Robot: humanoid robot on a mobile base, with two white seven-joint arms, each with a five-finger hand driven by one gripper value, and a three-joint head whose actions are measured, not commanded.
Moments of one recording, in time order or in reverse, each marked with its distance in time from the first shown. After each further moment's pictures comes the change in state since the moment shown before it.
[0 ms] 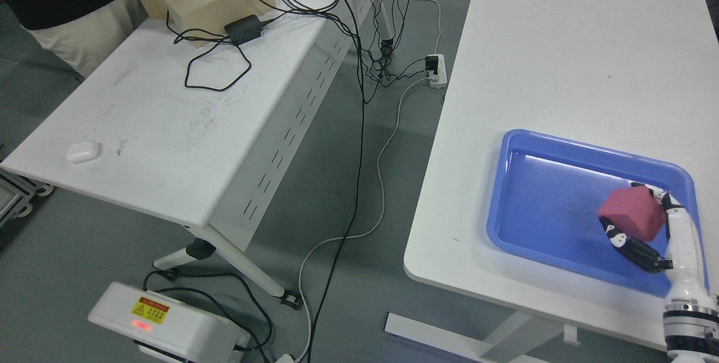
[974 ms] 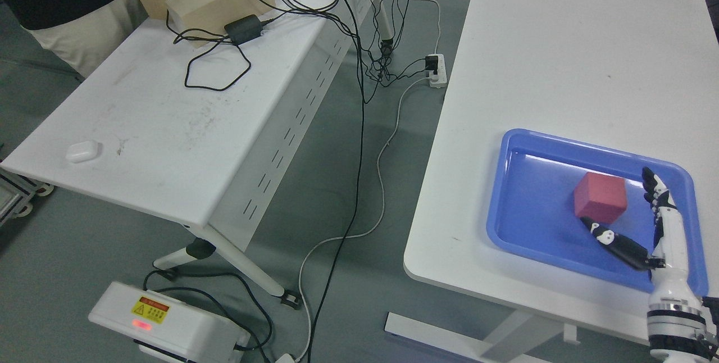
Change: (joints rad) left arm 0.000 0.000 0.000 0.000 0.000 0.000 0.000; right arm 0.007 0.060 0.015 -0.042 -0.234 -0.011 0.015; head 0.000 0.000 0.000
